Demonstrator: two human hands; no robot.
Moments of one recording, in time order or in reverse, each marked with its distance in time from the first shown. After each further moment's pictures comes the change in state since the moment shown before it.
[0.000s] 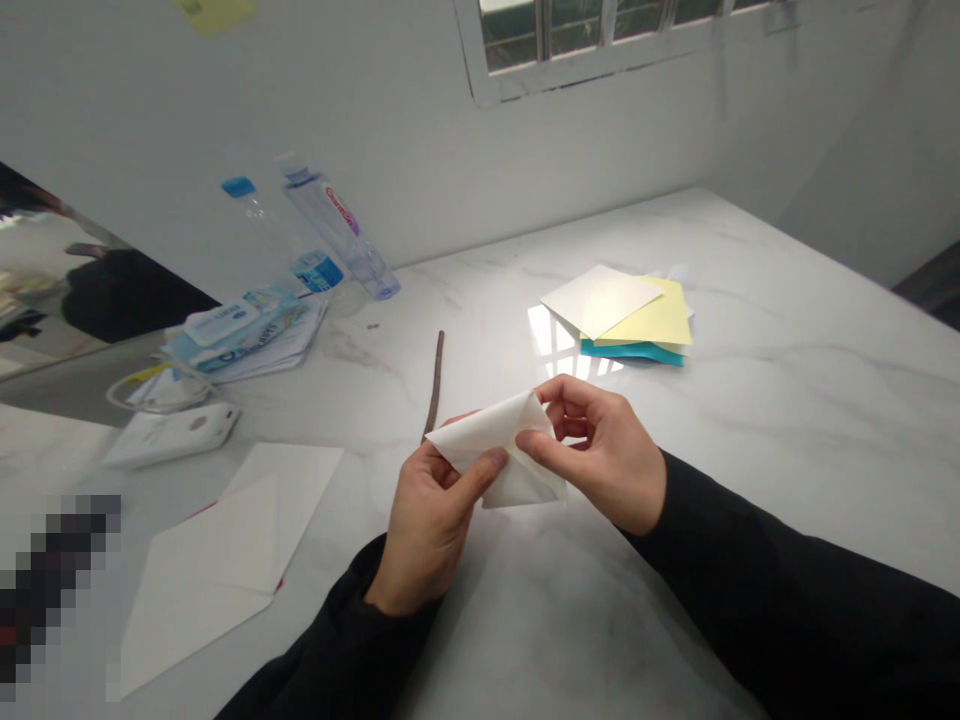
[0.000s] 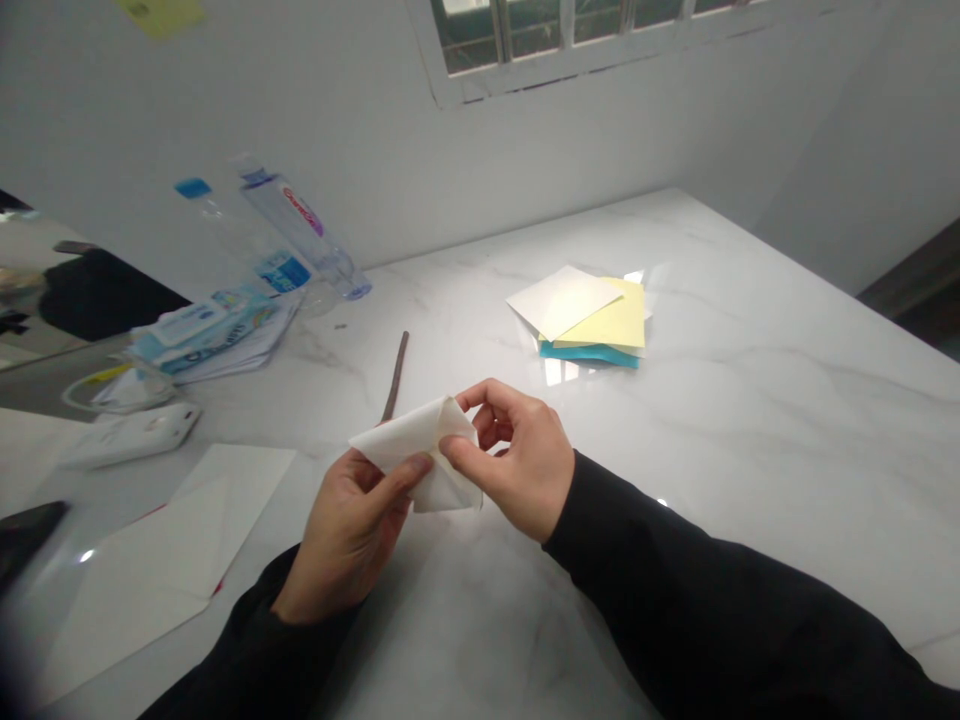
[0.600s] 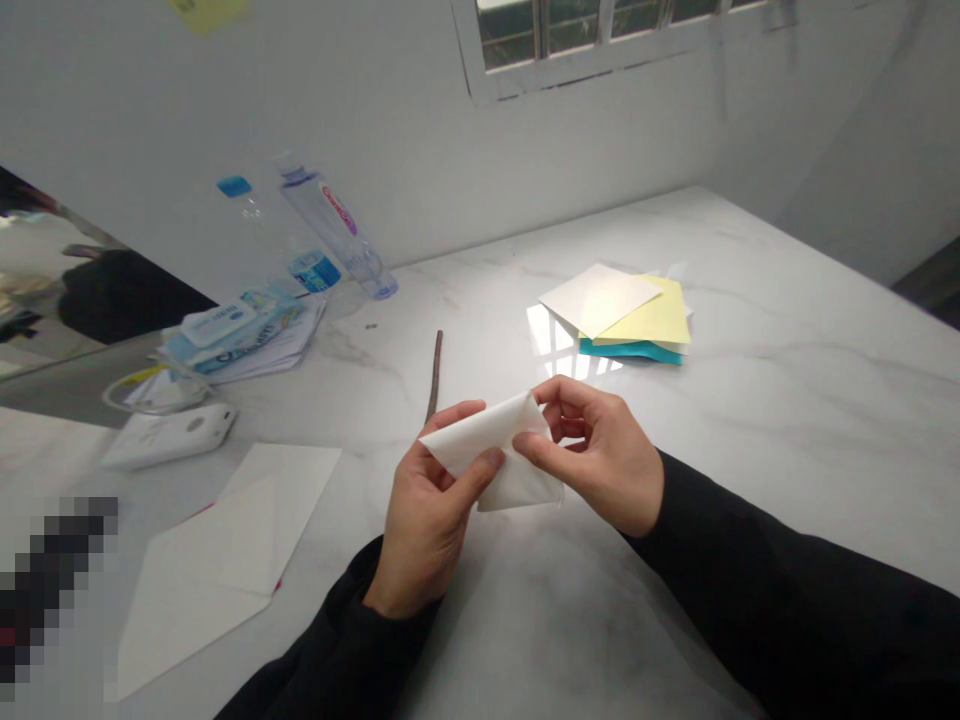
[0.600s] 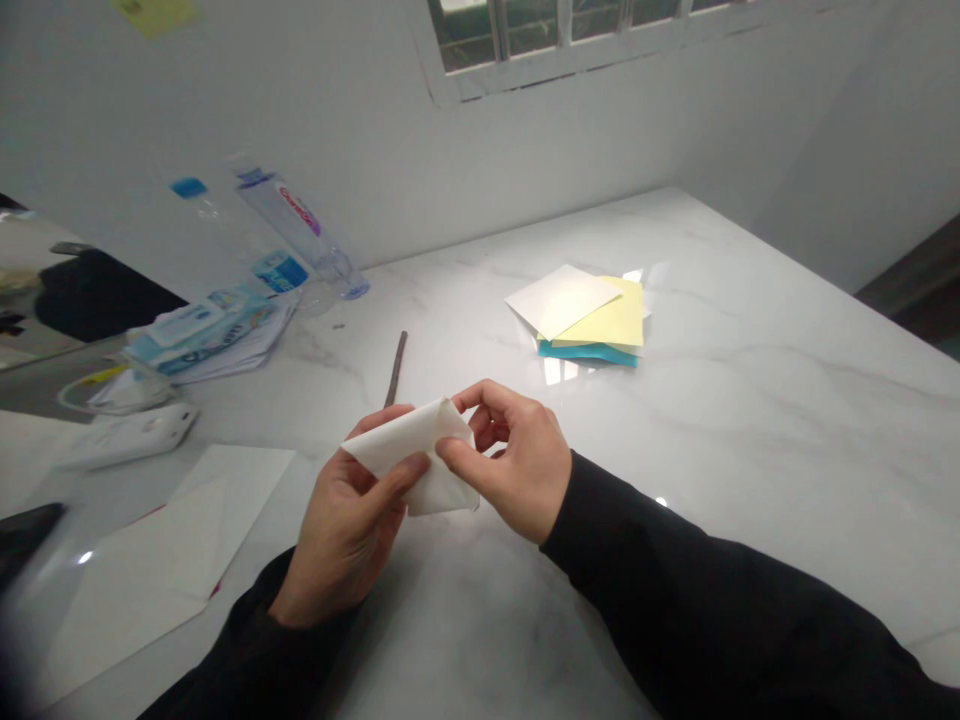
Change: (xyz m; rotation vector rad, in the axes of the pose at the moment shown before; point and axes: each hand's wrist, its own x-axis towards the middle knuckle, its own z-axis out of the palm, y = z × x) left_hand -0.002 0.006 0.003 -0.009 0.006 0.048; right_hand -0.001 -0.001 0.000 -0.021 -0.015 -0.003
